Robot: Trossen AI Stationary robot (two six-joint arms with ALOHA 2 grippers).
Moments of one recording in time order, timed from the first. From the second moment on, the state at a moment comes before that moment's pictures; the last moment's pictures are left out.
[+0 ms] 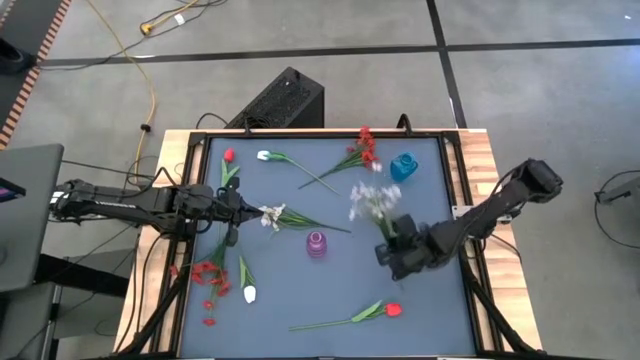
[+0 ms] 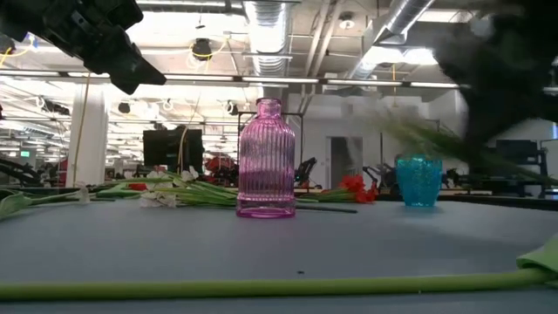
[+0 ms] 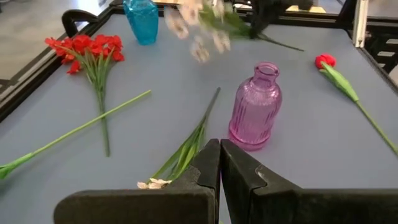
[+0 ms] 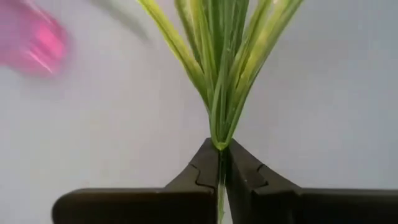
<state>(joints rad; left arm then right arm) -0.03 0.63 0.42 -0.19 -0.12 -0.09 0.49 1.39 0.83 -0.76 0.55 1.55</state>
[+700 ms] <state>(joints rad) -0.03 0.63 0.42 -0.16 -0.12 -0.06 -0.19 0.88 0.85 -0.23 0.71 0.19</state>
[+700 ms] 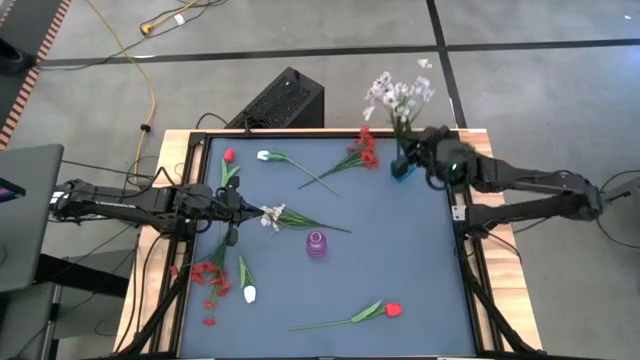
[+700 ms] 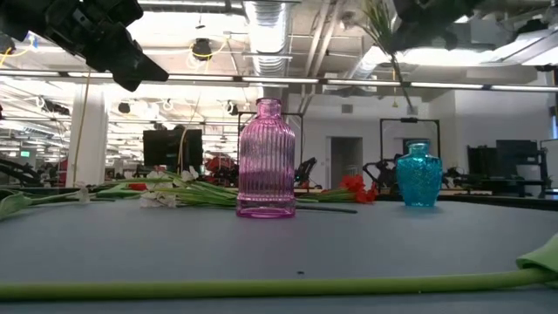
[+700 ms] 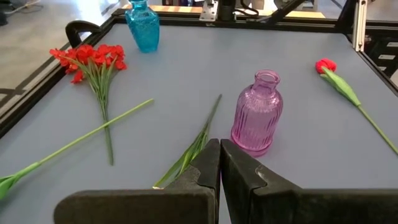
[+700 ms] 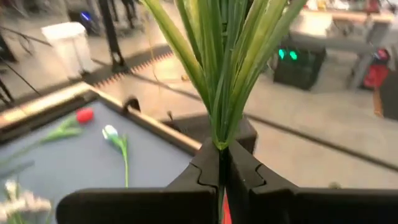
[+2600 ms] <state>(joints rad) -0.03 0.63 0.42 -0.17 -0.12 -0.20 -0.67 0.67 0.51 -0.21 0.32 0.14</state>
